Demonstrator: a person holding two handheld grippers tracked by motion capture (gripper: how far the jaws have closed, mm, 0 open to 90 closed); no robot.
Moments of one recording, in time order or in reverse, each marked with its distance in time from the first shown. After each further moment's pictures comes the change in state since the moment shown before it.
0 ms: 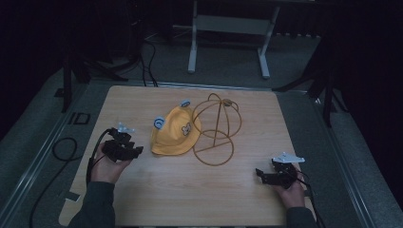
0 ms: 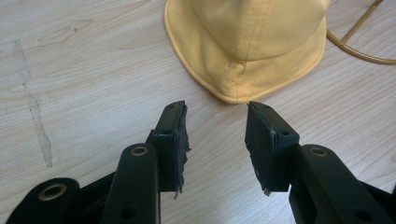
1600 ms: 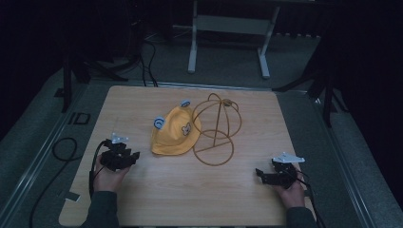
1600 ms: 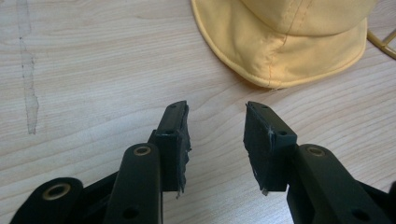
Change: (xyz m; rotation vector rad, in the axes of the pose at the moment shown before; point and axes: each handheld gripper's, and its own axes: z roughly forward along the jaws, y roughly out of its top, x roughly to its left) left arm 0.010 -0.039 0.024 -0.074 0.038 -0.118; right arm 0.000 0.000 0.000 0.000 0.000 0.000
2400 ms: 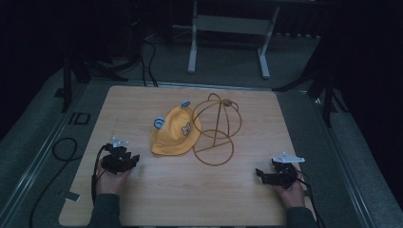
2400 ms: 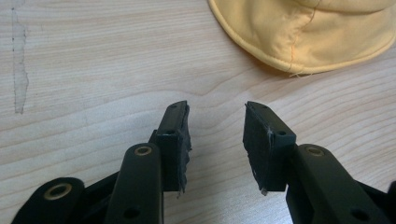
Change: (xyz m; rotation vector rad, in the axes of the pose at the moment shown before) left arm 0.003 -0.014 0.015 0.006 0.018 -0.036; right arm 0.000 0.000 0.000 0.000 0.000 0.002
